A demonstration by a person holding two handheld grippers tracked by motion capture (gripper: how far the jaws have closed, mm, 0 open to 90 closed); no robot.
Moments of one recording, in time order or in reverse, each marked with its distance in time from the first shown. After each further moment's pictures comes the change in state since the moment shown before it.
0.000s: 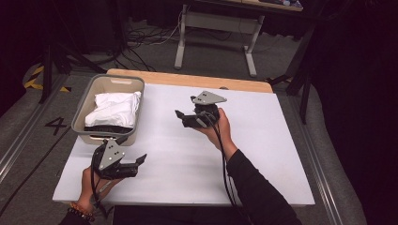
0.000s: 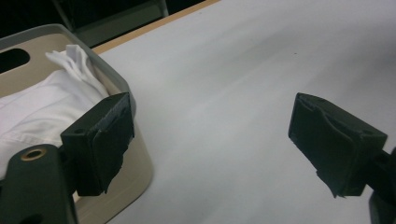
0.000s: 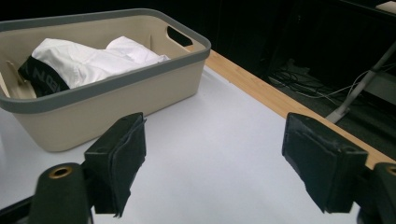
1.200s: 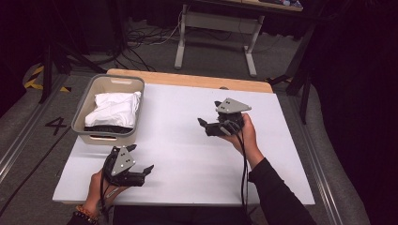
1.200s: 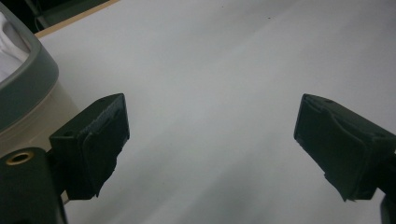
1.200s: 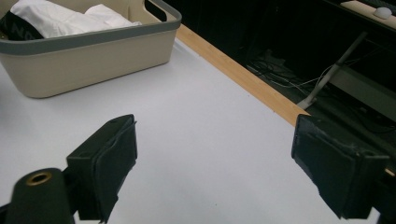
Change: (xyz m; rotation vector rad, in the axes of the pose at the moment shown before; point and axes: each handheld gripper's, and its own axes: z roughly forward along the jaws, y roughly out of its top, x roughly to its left) left arm -0.018 -0.016 0.017 0.078 -0.066 0.030; right arm -0.021 -0.020 -0.063 0.056 -0.070 -0.073
